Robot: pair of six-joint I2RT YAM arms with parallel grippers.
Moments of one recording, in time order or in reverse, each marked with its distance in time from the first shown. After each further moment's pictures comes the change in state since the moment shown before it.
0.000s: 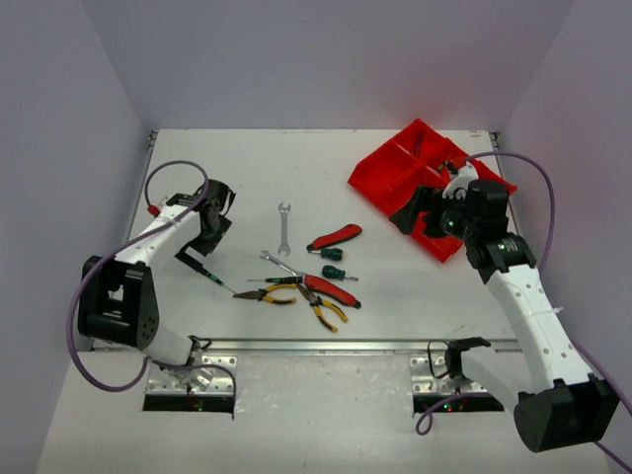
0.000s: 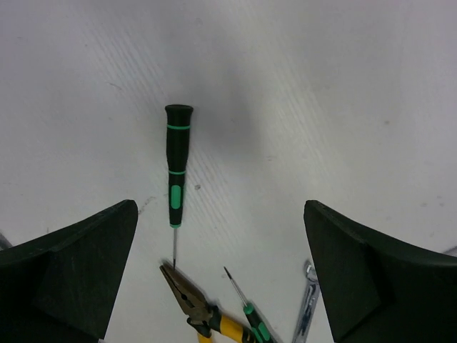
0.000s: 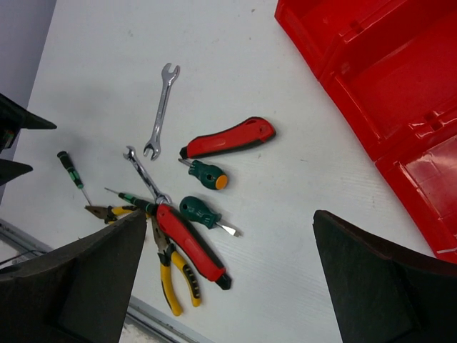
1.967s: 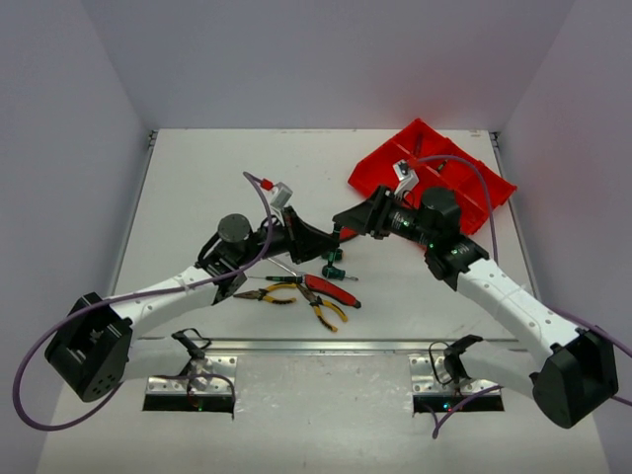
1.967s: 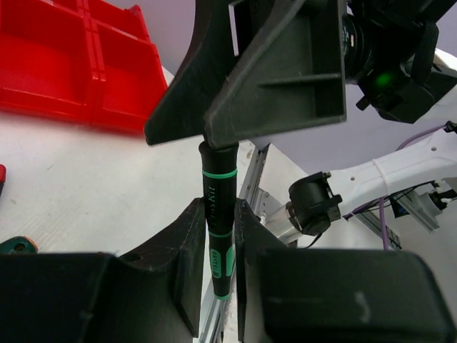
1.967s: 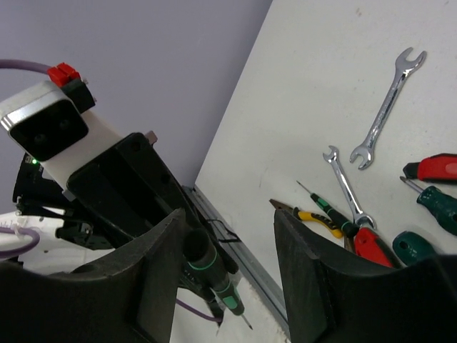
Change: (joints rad) left arm -0.456 -0.279 -0.457 1.600 1.062 0.594; right arm 0.350 0.126 -0.123 0.589 -0.131 0.527
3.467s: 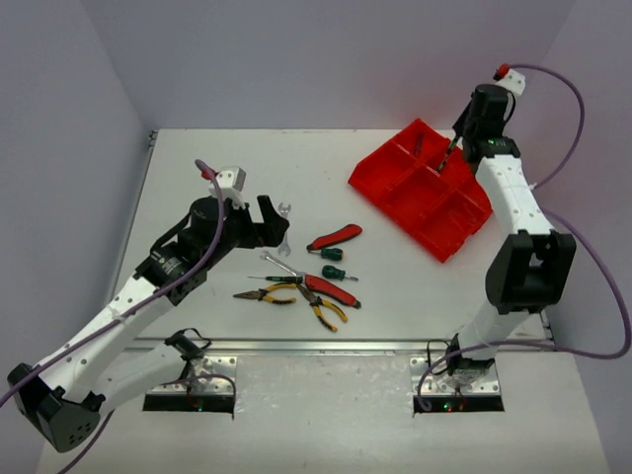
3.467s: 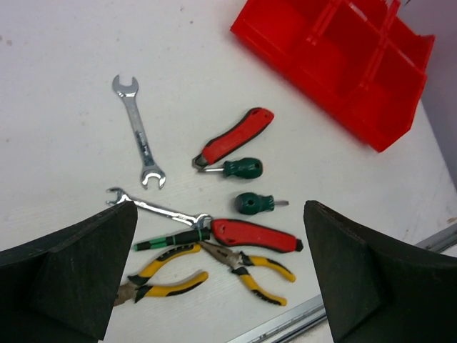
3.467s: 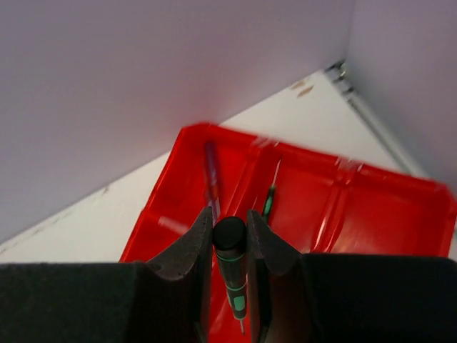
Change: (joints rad) left arm 0.061 -0.286 0.328 -1.076 -0.695 0.178; right arm -0.493 0.586 0.755 -0.345 0.774 -0.460
